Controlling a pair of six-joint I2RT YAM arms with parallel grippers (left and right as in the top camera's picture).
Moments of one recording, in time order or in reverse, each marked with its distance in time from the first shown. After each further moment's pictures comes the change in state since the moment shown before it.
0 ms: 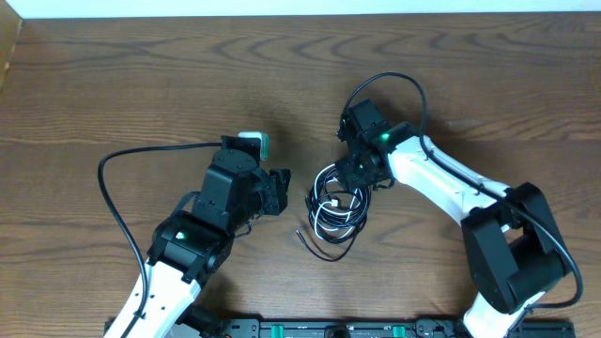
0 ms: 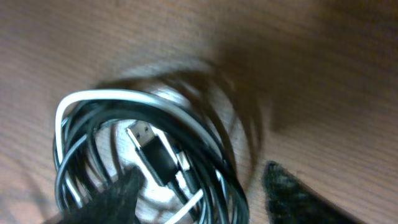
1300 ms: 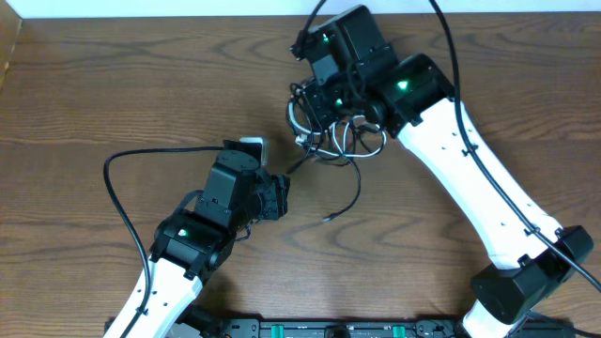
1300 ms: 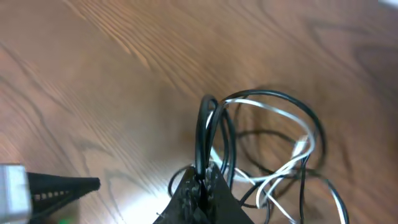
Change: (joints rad) left arm 0.000 0.017 0.000 -0.063 0.000 0.000; right arm 0.076 -0.039 0.760 -0.333 -0.099 -0.150
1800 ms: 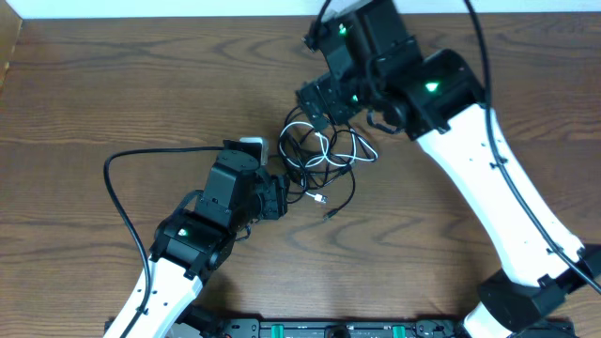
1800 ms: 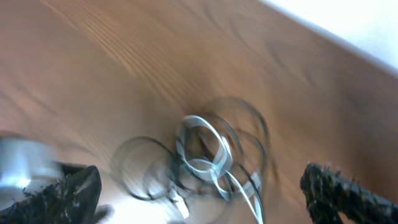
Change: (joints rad) left arm 0.000 0.001 0.000 0.000 0.000 0.000; right arm -0.005 -0.039 0.098 -0.124 0.116 -0.036
